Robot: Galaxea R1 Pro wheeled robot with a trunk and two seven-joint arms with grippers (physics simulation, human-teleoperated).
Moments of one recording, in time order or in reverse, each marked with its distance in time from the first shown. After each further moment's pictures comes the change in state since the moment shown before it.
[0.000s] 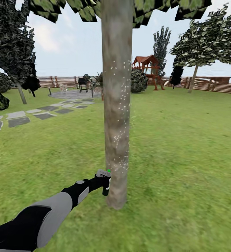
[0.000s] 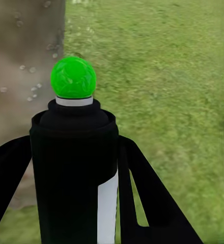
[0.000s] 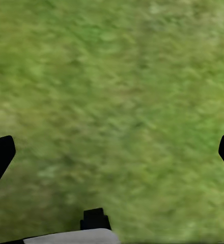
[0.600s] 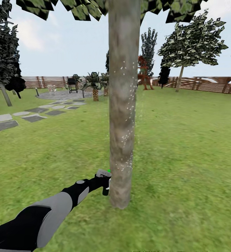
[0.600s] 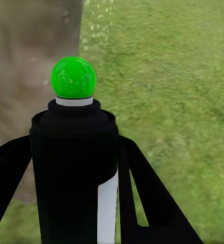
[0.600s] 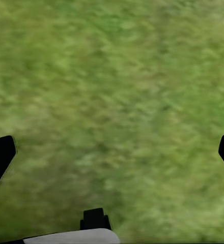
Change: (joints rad) left arm -0.001 0.000 0.000 0.000 0.000 0.000 0.000; right arm 0.000 0.000 0.000 0.000 0.000 0.000 0.000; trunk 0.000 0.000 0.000
